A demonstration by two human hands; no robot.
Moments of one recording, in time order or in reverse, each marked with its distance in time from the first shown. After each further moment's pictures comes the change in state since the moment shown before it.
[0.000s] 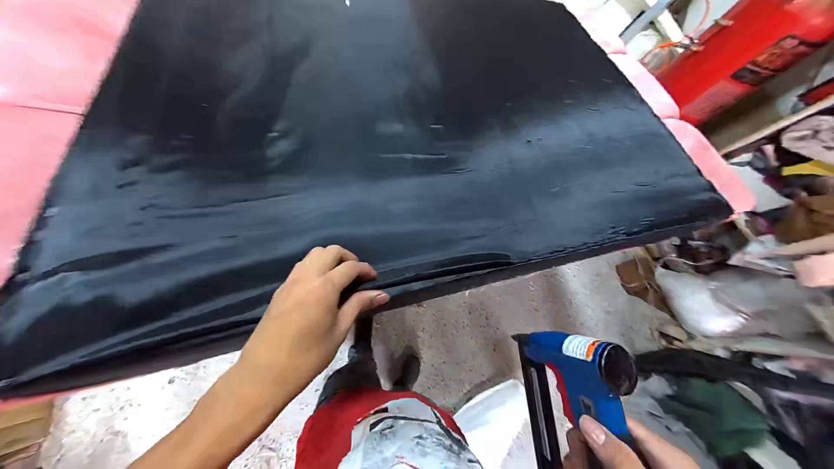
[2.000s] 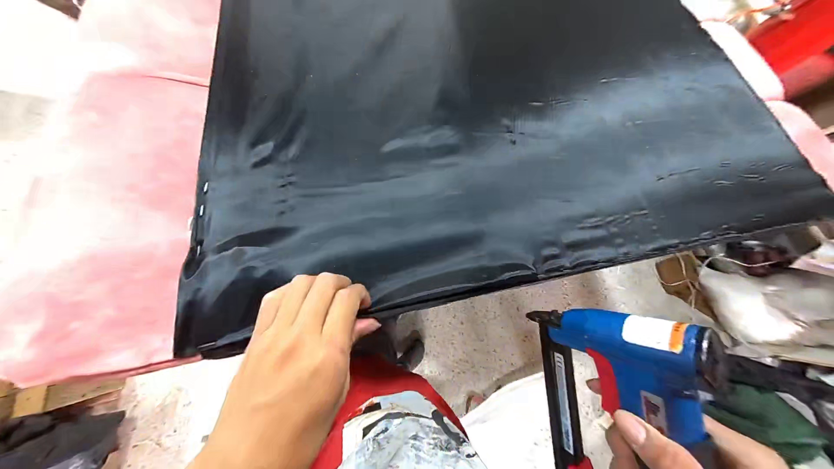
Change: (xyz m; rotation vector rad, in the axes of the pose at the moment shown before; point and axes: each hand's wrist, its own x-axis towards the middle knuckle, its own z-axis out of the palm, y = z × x) left_hand -0.098 -0.081 -0.092 0.299 0.093 0.052; right_hand -0.002 -0.060 0.129 -0.002 -0.099 -0.033
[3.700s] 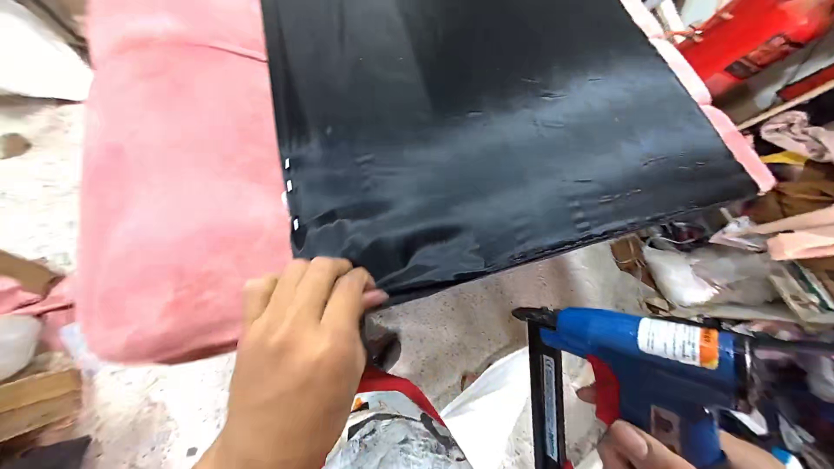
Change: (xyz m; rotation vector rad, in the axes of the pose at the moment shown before) left_hand -0.042 -0.077 -0.031 -0.059 0.175 -0.037; right_hand -0.048 -0.033 0.134 -0.039 0.035 -0.038
